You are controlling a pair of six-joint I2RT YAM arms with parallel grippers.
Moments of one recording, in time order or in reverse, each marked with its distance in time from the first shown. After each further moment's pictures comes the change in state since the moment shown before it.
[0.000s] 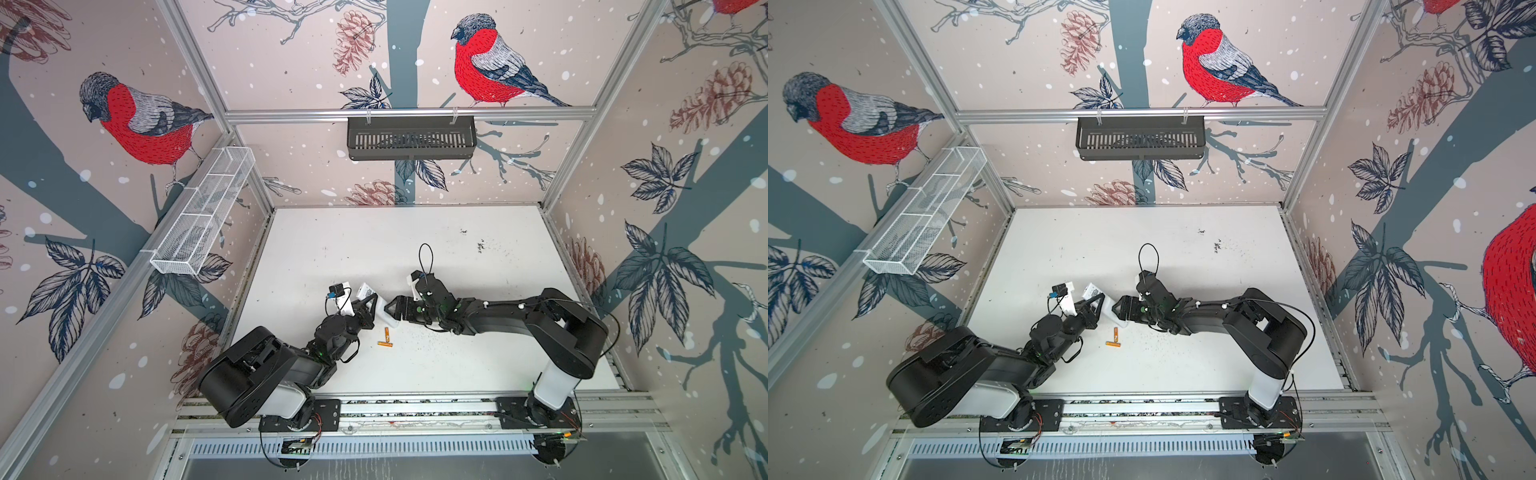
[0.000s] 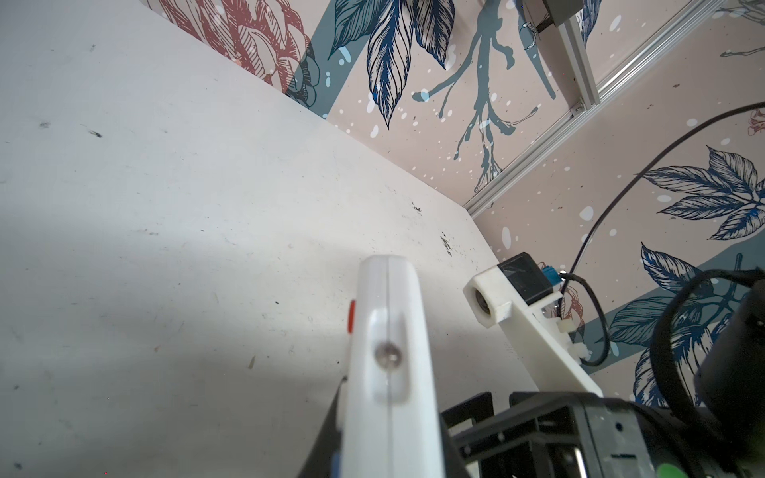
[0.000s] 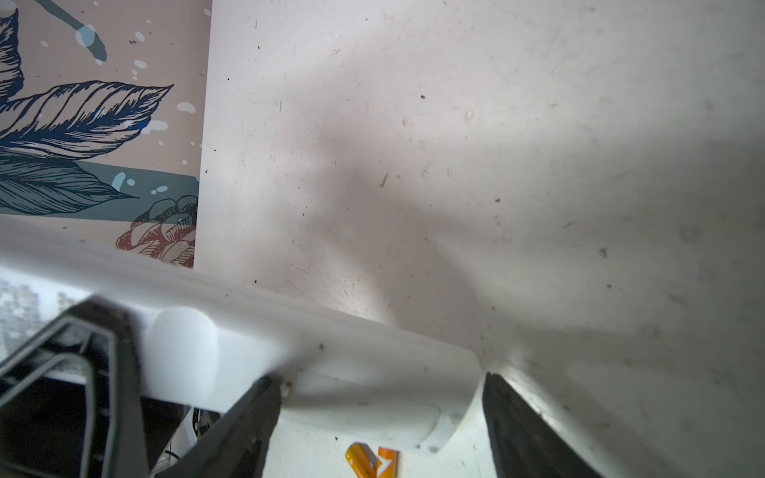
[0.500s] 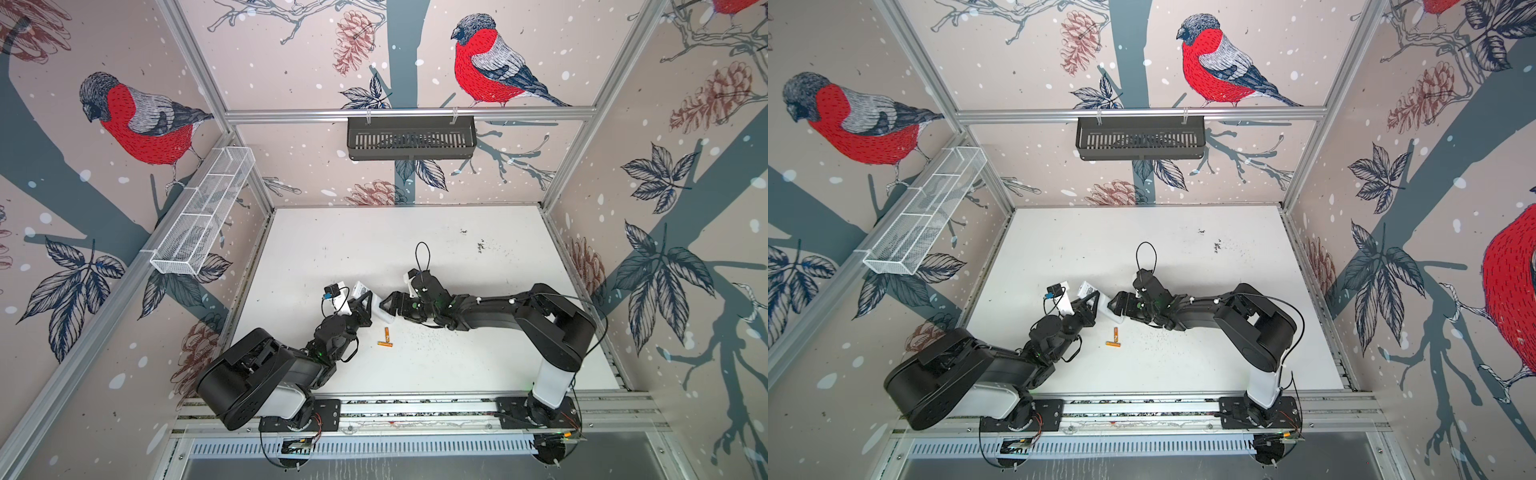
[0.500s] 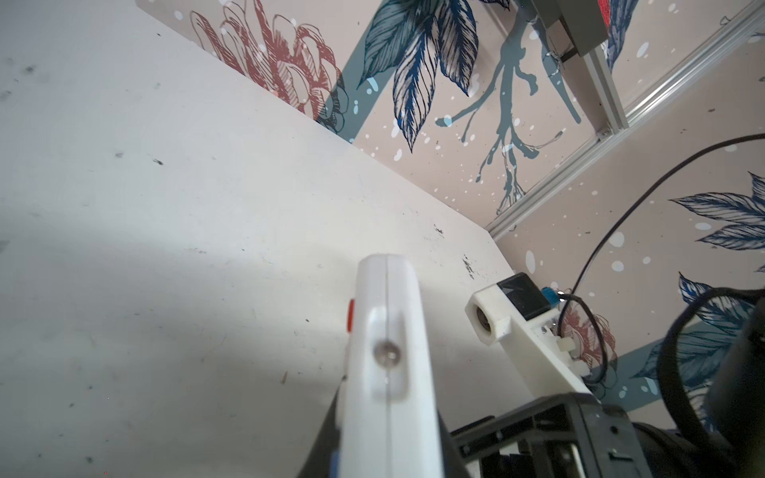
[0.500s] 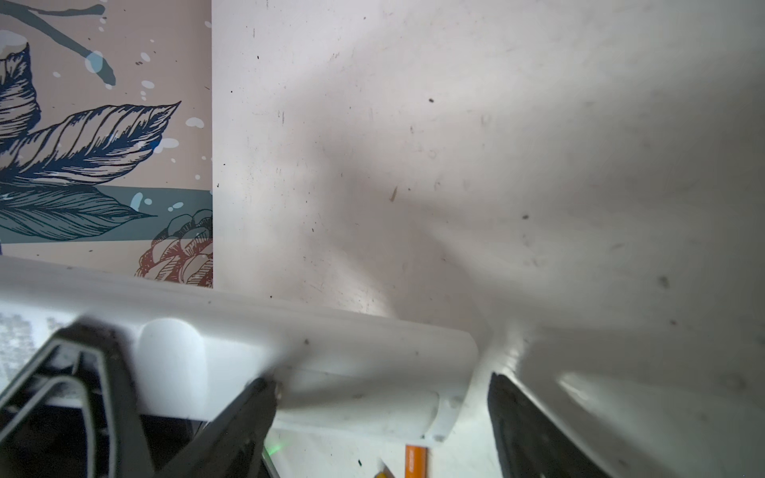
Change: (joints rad) left arm -0.006 -0.018 -0.003 -0.015 -0.112 0.002; right arm 0.001 0.079 0.090 -0.022 -0.019 0.068
